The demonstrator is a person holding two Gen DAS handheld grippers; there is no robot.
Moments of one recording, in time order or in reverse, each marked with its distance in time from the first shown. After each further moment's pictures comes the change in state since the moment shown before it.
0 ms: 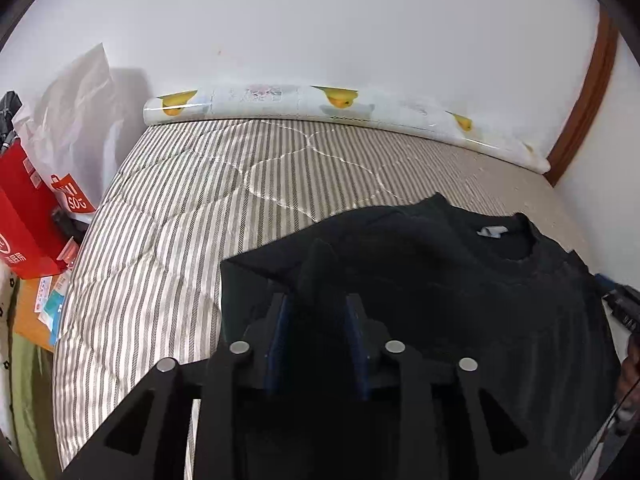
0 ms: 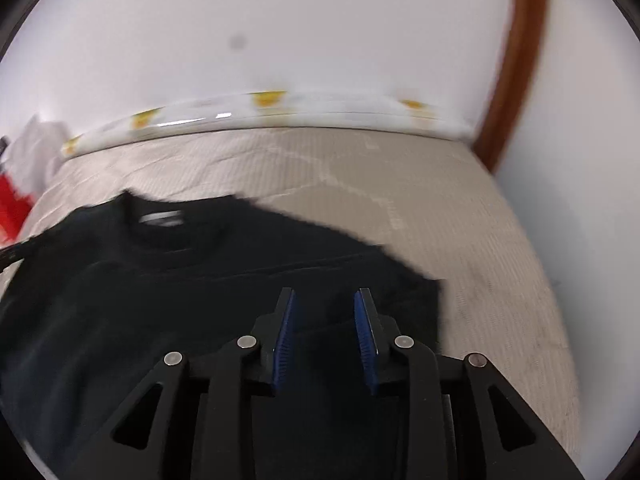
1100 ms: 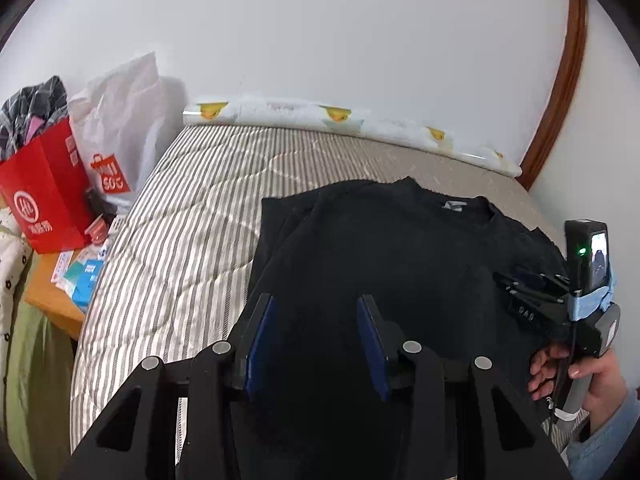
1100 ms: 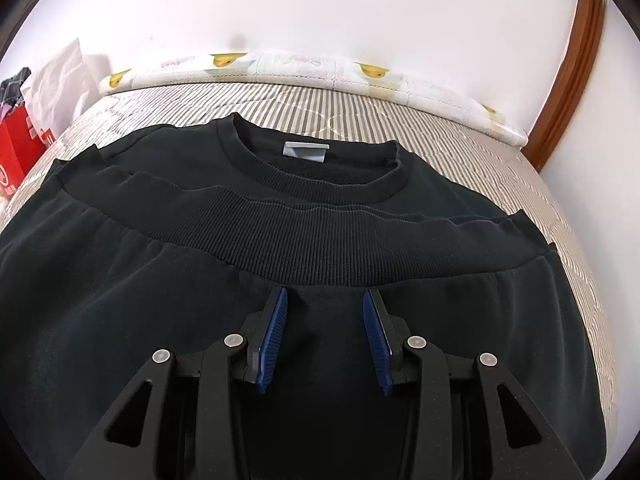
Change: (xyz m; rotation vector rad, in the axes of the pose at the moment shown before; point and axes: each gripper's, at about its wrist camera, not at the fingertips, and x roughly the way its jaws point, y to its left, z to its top) left arm -0.081 0.013 -0.079 -0.028 -0.103 -0.008; right arm 0.022 0.115 -0.045 -0.065 0.004 -0.071
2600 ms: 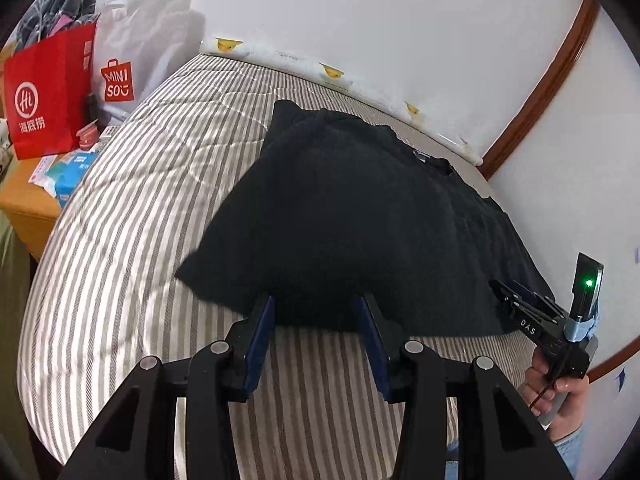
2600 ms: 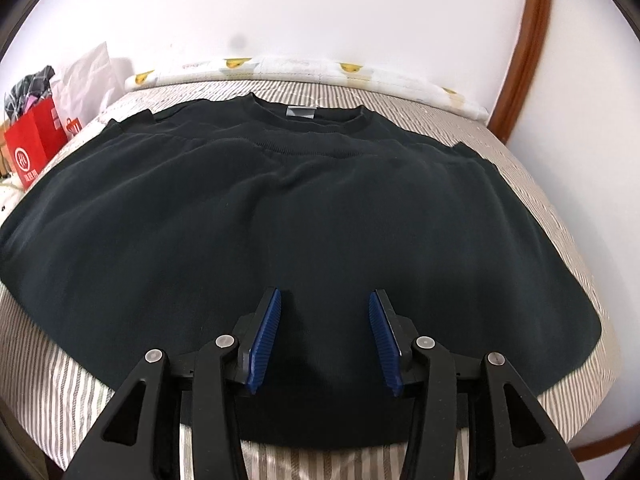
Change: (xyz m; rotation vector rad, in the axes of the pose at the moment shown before) left arm -0.046 0.041 -0.104 -0.144 0.072 -0.213; right arm -0.094 -0.007 -0.114 0.051 -0.057 -0.015
